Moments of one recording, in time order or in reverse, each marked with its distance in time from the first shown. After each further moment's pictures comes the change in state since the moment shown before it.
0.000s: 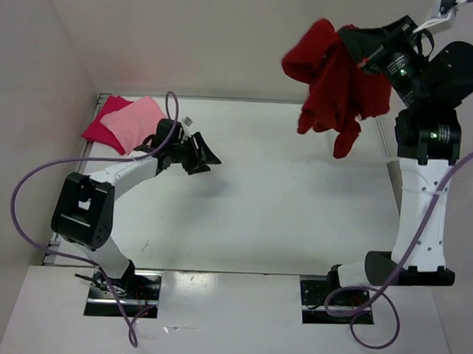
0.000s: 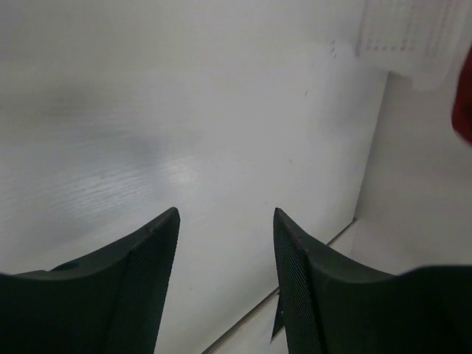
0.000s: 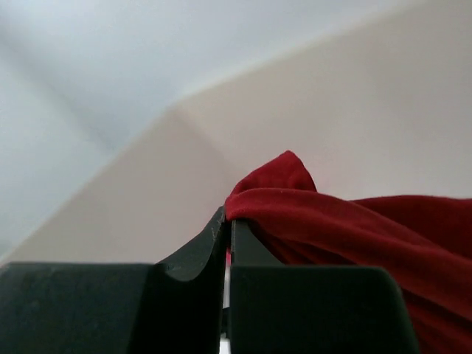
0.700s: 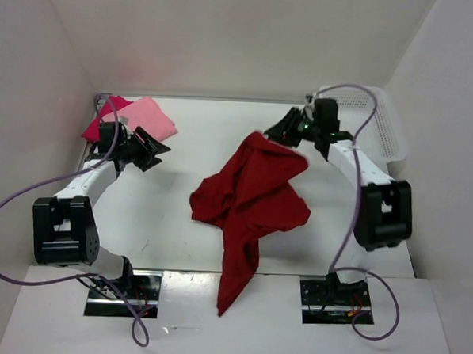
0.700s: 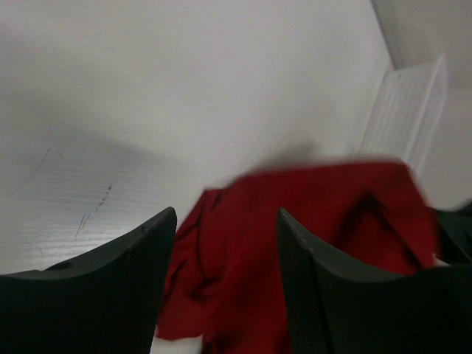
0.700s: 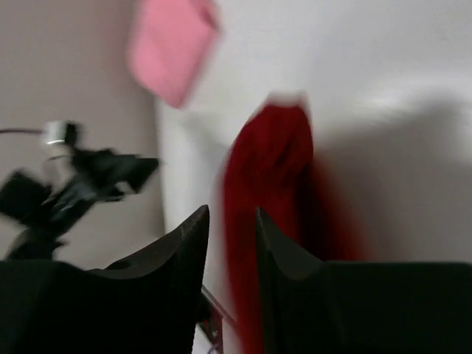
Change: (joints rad) left arm 0.434 -0.182 -0.141 0.004 -0.002 -0.032; right arm 0.192 0.196 -0.722 0.301 -0.172 0.115
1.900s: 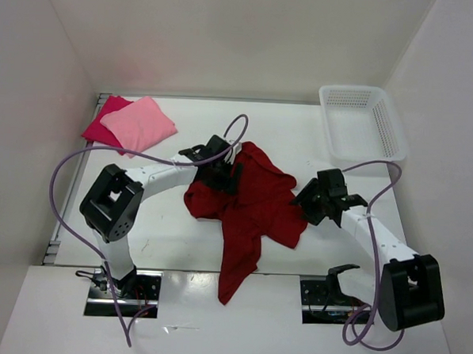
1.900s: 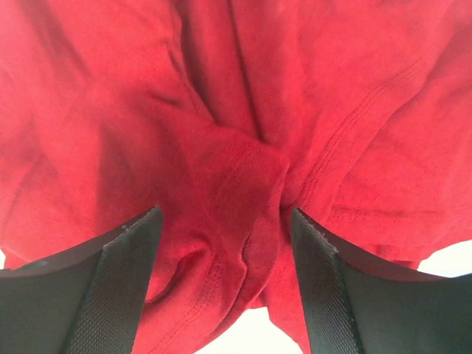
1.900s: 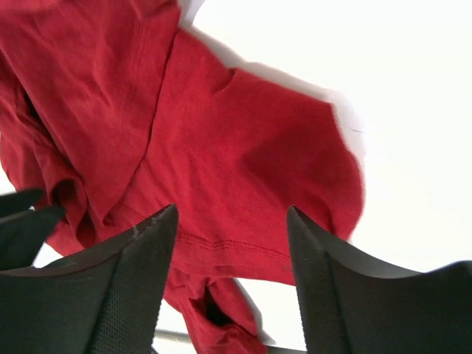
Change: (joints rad) left arm -0.761 0.333 0.322 -0.291 -0.404 0.529; right arm 0.041 -0.463 -0.726 -0.352 0.536 0.135
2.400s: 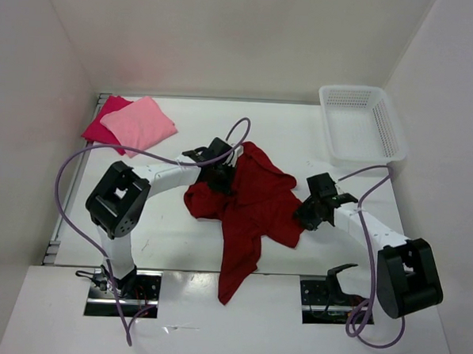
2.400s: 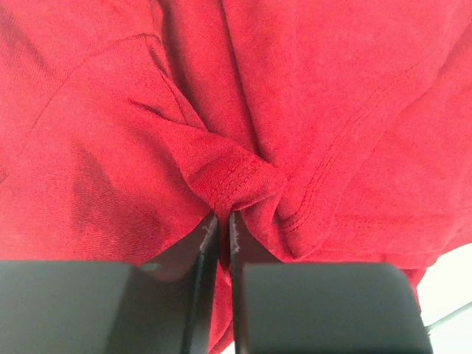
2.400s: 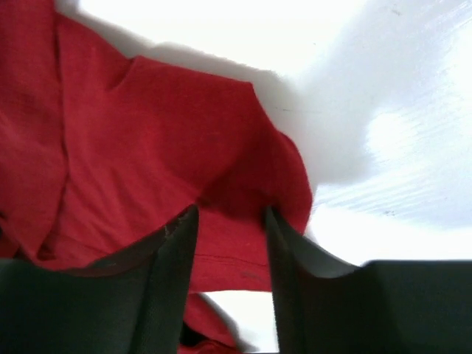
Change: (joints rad) left arm 0.001 0.049 -0.010 0.031 0.040 -0.003; right arm 0.071 0.060 -0.016 -0.080 0.135 0.094
